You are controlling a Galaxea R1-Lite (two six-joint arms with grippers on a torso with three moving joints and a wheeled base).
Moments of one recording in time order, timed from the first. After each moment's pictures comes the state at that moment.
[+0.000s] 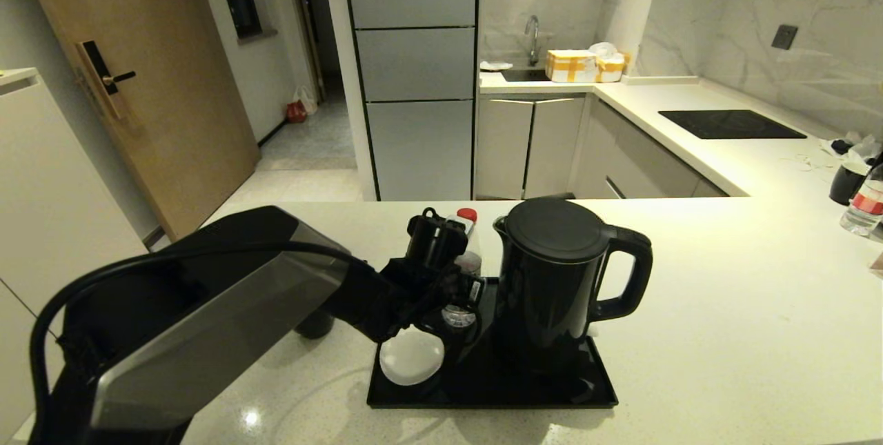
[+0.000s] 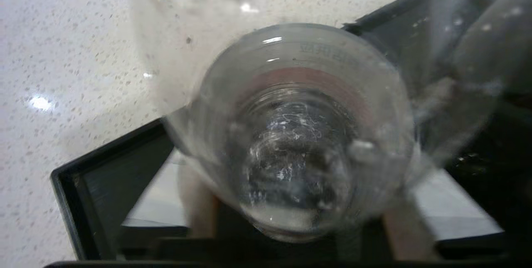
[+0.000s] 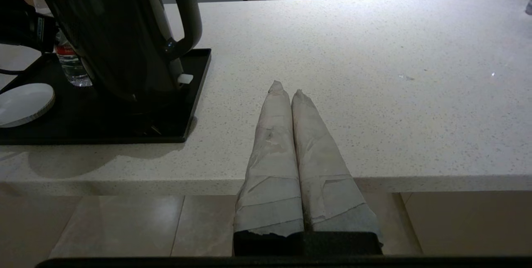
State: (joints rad) left arm -0.65 2.35 -1.37 -0.45 0.12 -0.03; right arm 0.00 0.00 0.00 0.01 0.00 -0.01
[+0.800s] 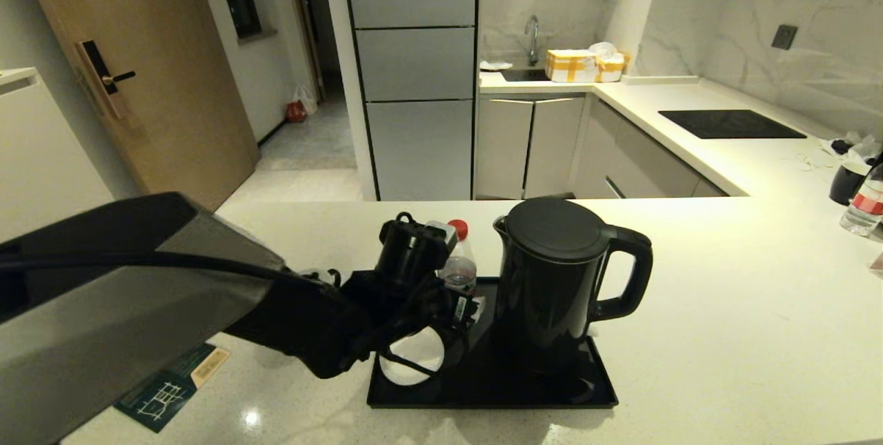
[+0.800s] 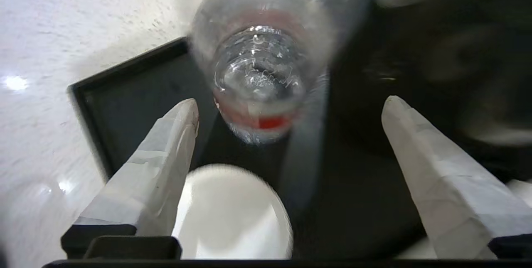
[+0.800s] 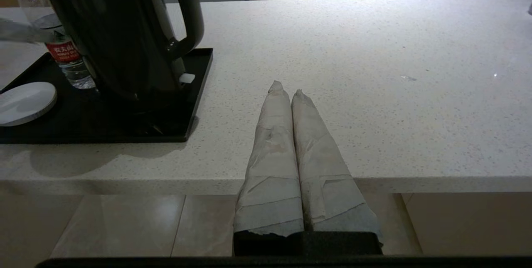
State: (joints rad) left arm -0.69 2.10 -1.05 -0.49 0.12 -0.11; right arm 0.00 0.00 0.00 0.01 0.00 -0.01
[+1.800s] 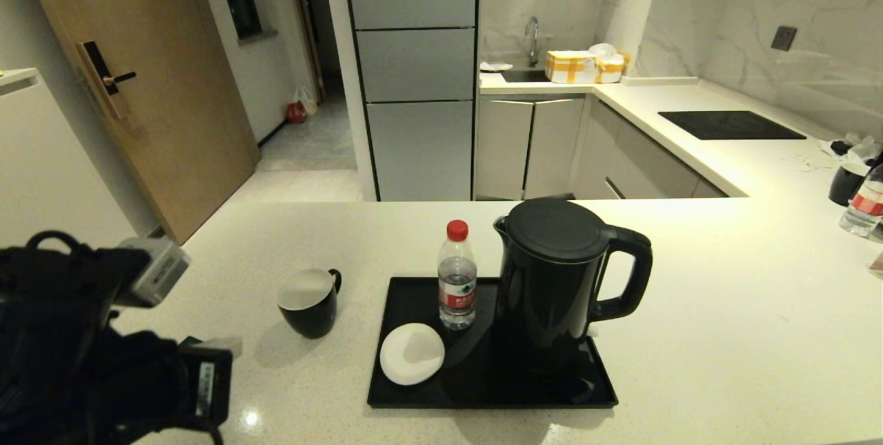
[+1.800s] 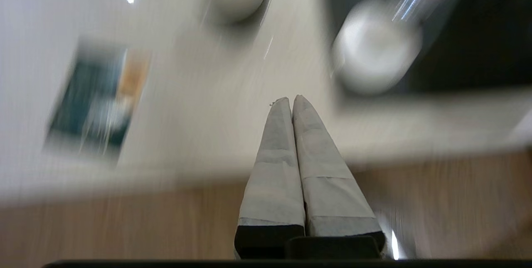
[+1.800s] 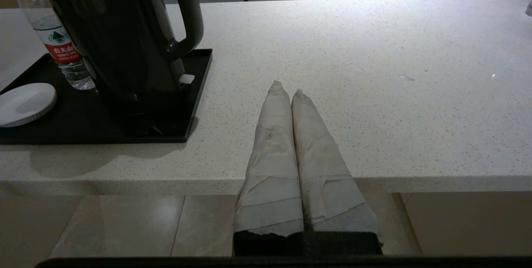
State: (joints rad) left arm -0.61 1.16 -0.63 0.16 0.39 -0.33; right arm 0.00 0.00 0.00 0.01 0.00 -0.01
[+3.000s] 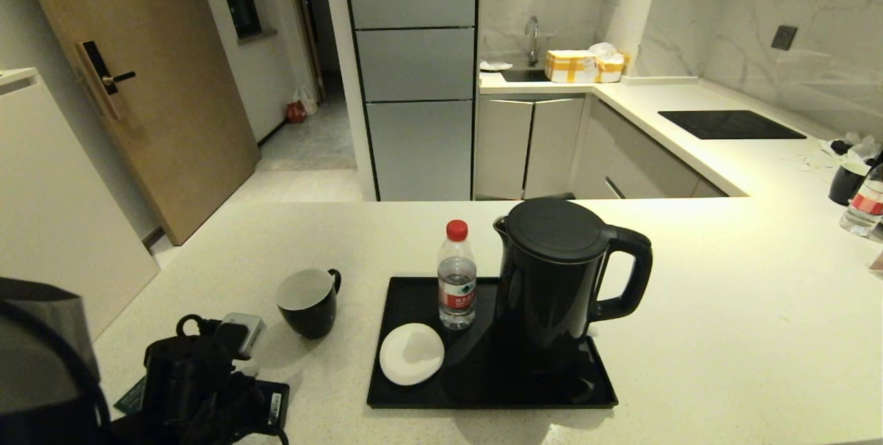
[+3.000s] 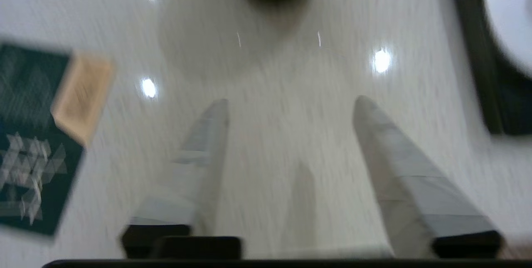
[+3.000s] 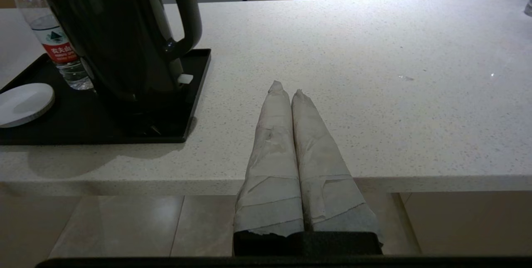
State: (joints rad) left arm -0.30 1.98 -0.05 -1.33 0.20 -0.03; right arm 0.00 0.00 0.00 0.01 0.00 -0.01
